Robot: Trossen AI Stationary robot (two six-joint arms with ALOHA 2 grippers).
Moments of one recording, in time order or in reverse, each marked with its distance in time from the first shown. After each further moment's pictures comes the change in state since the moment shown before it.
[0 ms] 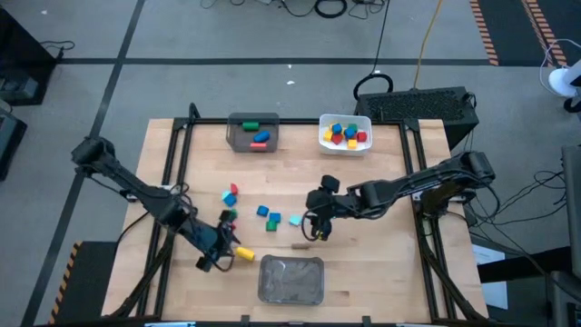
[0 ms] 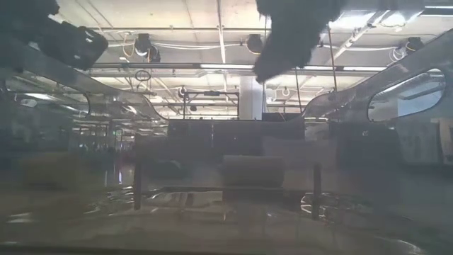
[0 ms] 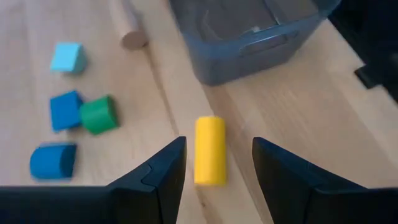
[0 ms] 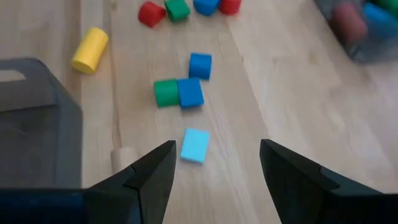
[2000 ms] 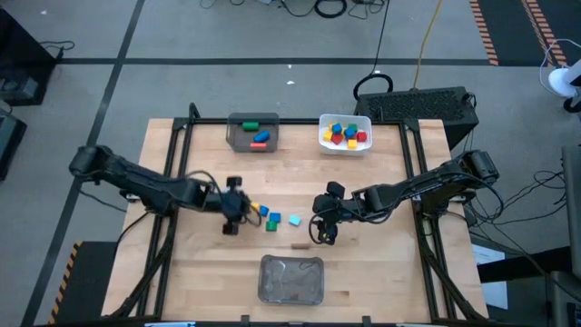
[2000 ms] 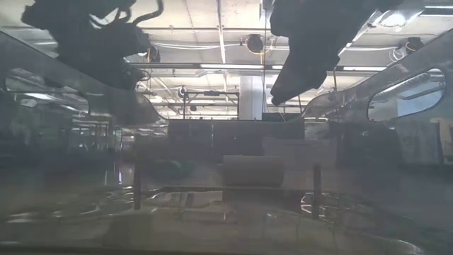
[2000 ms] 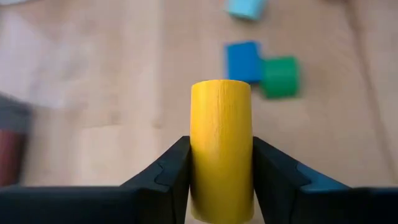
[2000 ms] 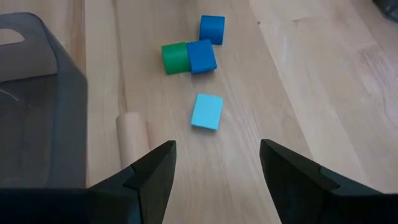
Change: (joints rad) left arm 0.396 0.057 -0.003 -0.042 -0.128 0.137; right arm 0.014 -0.030 -0.148 0.095 -0.056 0.047
